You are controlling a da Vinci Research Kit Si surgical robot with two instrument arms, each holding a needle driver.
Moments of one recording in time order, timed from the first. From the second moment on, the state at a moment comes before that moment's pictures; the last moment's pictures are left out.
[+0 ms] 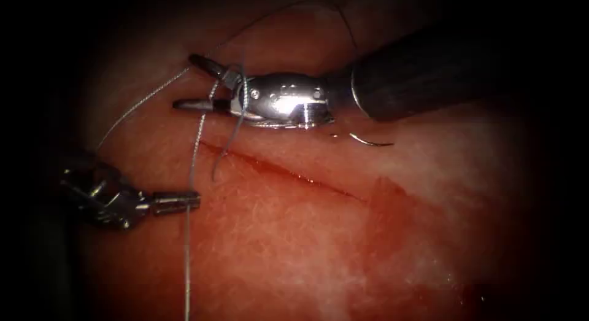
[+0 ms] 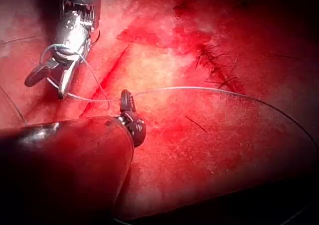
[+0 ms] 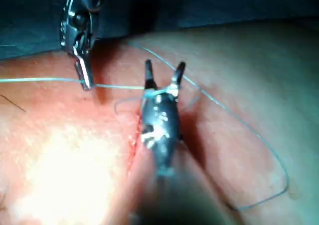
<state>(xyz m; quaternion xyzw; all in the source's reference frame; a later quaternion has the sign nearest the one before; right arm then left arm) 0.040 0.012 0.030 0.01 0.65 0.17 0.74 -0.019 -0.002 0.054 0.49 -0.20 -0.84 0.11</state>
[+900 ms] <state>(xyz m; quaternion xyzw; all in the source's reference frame) 0.041 0.007 0.033 0.03 0.58 0.13 0.80 -0.019 0.005 0.040 0.52 -0.21 -0.80 0.20</state>
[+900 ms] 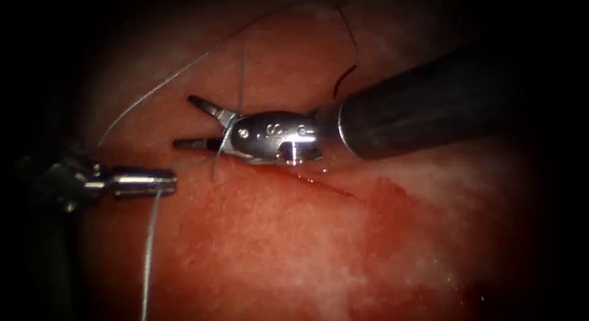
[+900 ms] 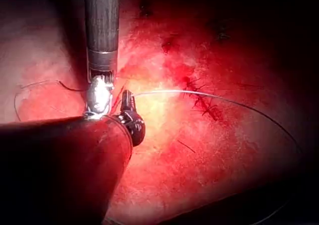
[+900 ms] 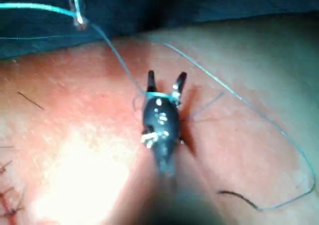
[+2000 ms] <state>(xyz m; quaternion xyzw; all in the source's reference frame) 0.041 0.004 0.031 0.09 0.65 0.07 0.75 -0.019 0.015 0.054 0.69 -0.11 -0.69 0.20</state>
